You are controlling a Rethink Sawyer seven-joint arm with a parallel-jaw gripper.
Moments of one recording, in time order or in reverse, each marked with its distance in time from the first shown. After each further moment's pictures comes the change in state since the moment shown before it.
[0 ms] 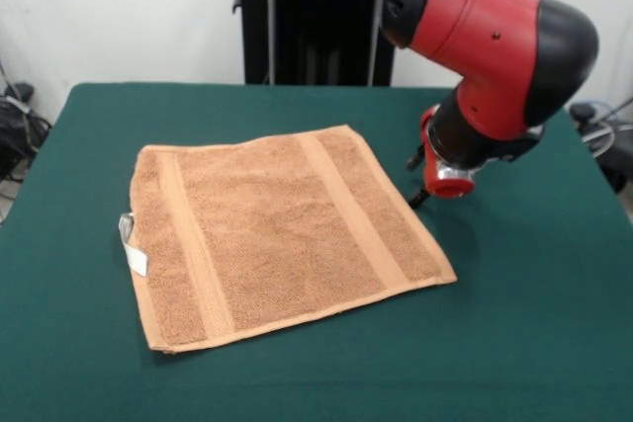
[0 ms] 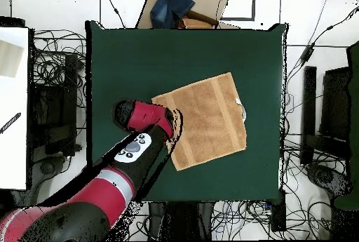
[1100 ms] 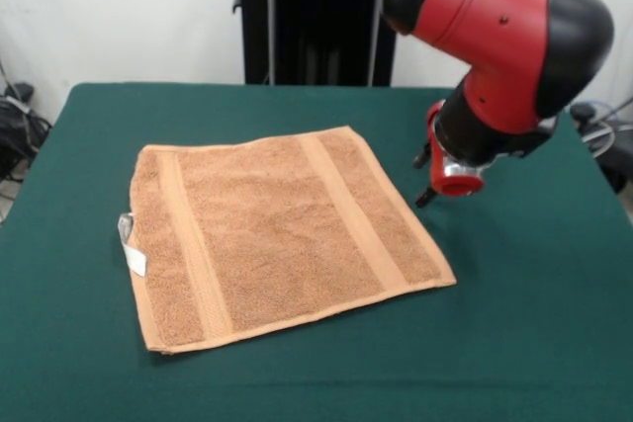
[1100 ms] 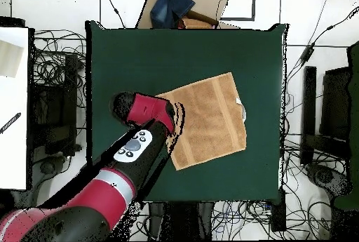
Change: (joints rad) arm -0.011 -0.032 -0.015 -0.032 0.012 0.044 0.000
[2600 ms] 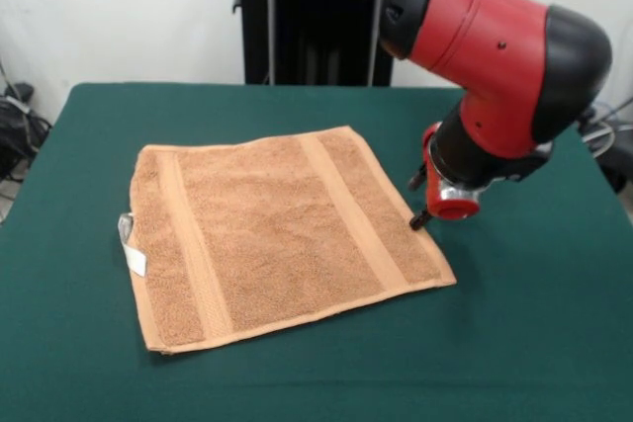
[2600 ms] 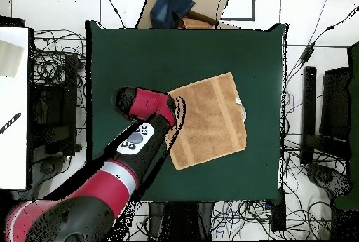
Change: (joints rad) arm -0.014 0.066 -0.019 -0.077 0.022 0.000 0.000
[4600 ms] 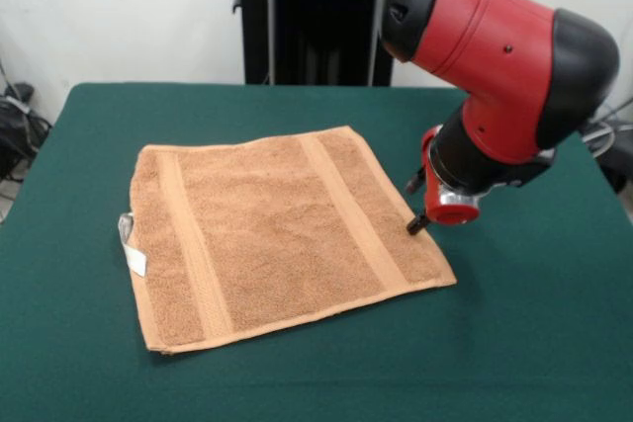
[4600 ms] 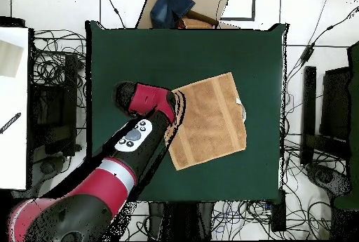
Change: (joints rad) arm 0.001 0.022 -0.037 -0.051 0.009 0.038 0.004
